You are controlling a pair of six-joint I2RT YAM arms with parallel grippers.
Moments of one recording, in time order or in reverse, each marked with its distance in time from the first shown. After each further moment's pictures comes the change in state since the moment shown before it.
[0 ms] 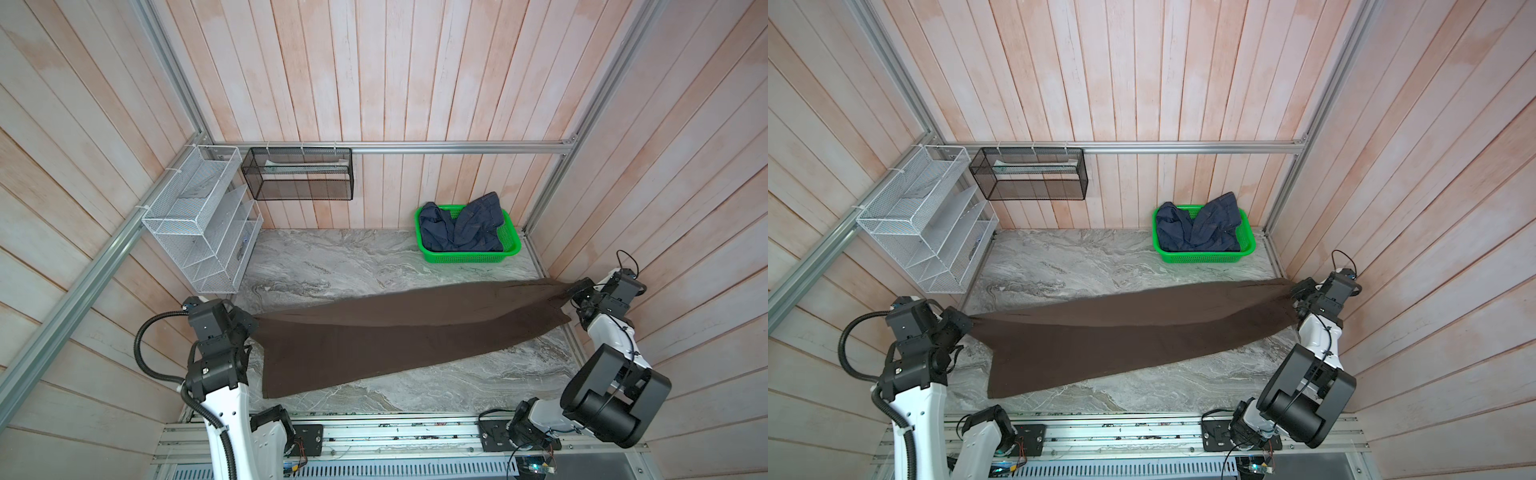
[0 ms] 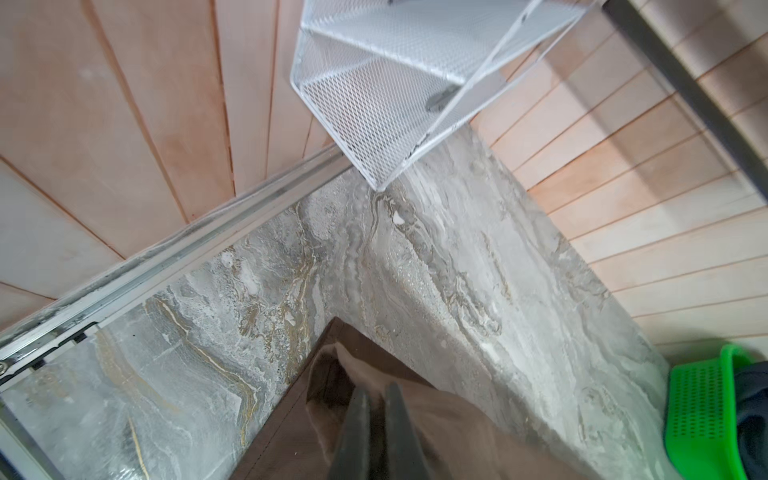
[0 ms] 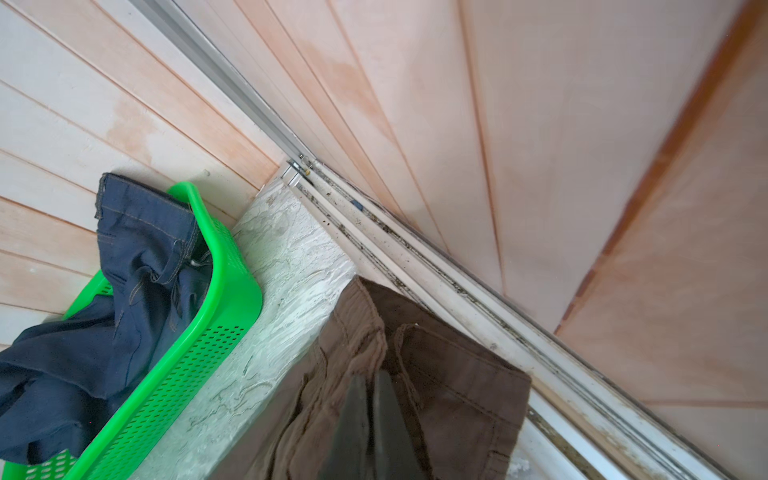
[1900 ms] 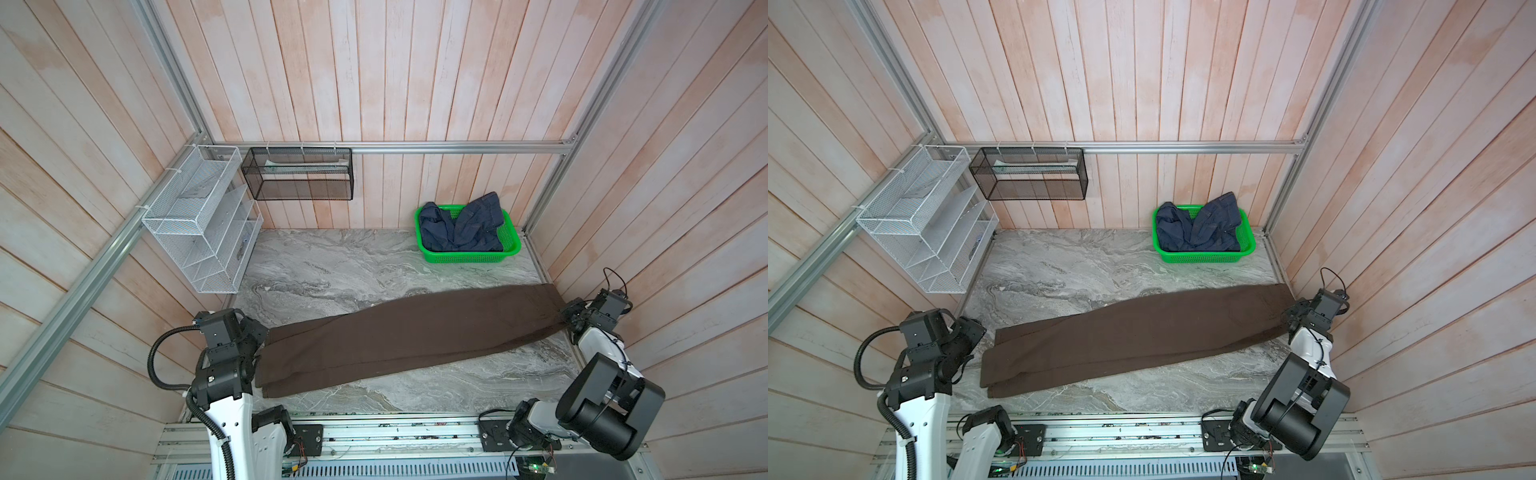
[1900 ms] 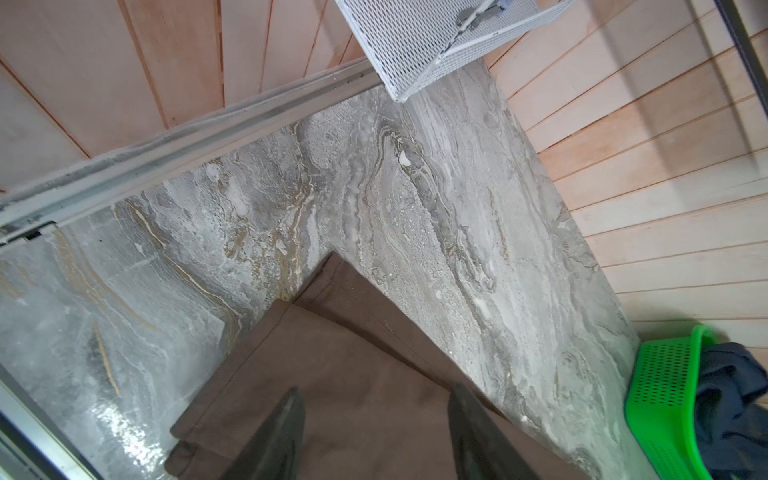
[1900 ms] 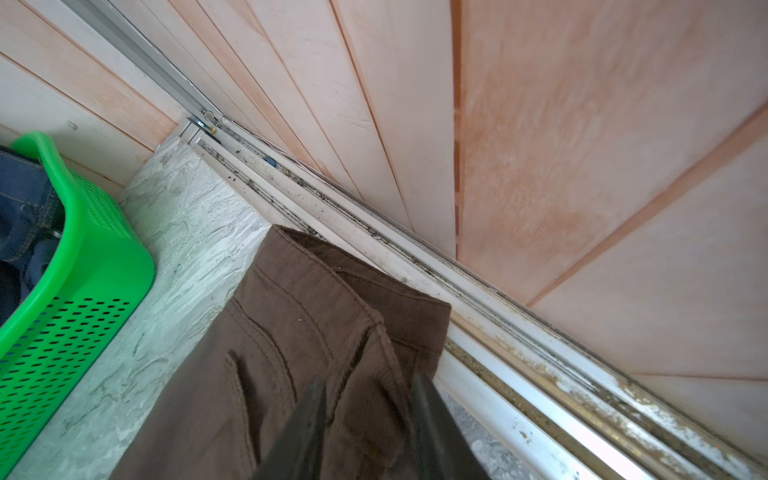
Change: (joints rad) left arm -0.077 -0.014 -0.076 -0.082 0.029 -0.146; right arm 0.012 -0.061 -0.173 -0.010 0.168 -0.035
